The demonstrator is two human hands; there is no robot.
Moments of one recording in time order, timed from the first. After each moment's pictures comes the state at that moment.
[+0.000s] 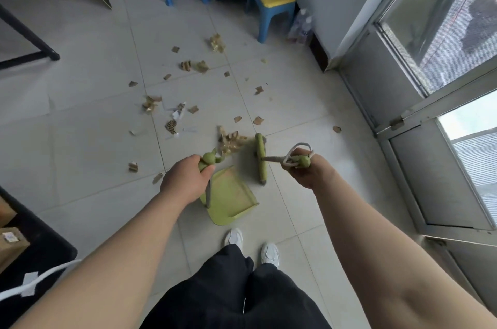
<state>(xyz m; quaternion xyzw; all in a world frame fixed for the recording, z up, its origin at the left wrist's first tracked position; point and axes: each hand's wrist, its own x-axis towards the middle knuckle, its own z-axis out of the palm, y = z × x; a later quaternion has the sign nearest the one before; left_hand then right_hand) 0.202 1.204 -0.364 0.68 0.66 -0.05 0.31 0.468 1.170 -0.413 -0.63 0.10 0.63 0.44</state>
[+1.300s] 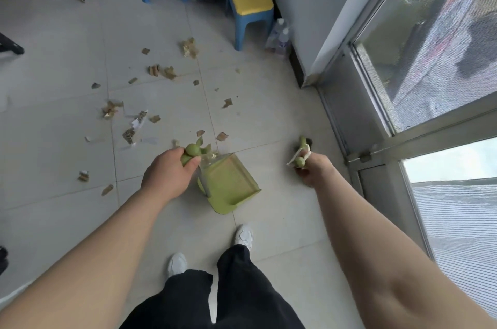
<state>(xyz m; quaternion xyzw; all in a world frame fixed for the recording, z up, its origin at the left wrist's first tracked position) 0.471 1.291 -0.376 0.65 0.70 0.00 0.31 0.770 1.266 -0.430 -0.72 0.09 0.56 0.40</state>
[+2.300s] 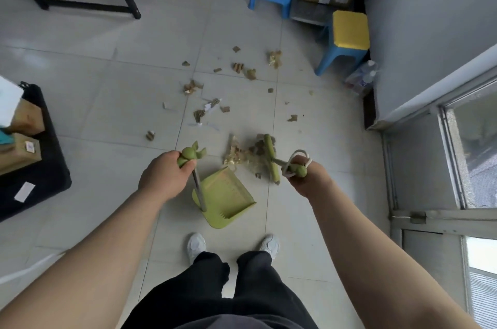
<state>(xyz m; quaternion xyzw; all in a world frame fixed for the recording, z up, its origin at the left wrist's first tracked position) 0.235 1.212 -0.353 0.50 0.82 0.06 0.29 0.527 1.291 -0.421 -0.69 -0.16 0.65 0.26</state>
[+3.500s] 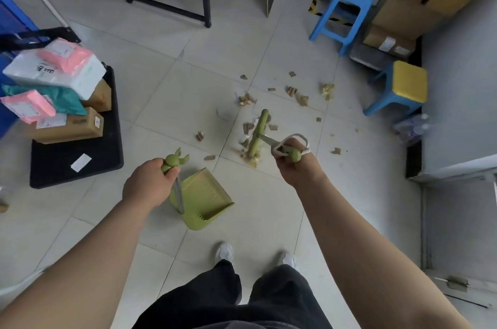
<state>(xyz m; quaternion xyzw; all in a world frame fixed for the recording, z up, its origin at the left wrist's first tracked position) -0.006 1.112 -0.353 0.38 0.88 0.10 0.25 0.243 1.273 -0.347 -0.50 -0.08 0.78 0.37</state>
